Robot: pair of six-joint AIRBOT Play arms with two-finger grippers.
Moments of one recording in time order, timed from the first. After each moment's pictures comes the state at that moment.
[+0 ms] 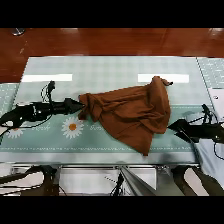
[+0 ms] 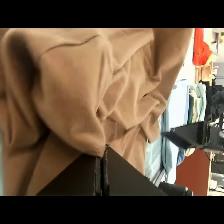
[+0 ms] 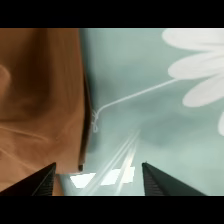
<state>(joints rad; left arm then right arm) 0.11 -1.40 0.61 0.14 -1.11 -0.65 -0.49 -0.89 0.41 -1.01 1.15 1.39</state>
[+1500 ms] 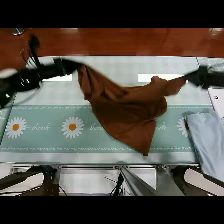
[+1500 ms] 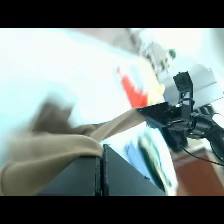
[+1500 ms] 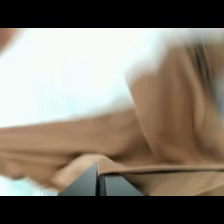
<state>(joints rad) 0.02 -1.30 1.16 -0.03 -1.10 -0.75 -0.42 -1.24 1.25 -0.58 1.22 1.20</state>
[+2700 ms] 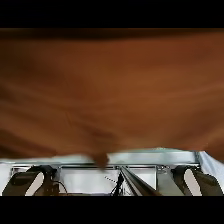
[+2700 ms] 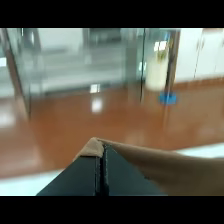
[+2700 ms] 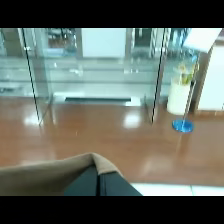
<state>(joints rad) 0.05 -0.63 1.94 1.32 -1.37 -1.47 -0.37 -0.67 2.05 -1.15 1.47 1.54</state>
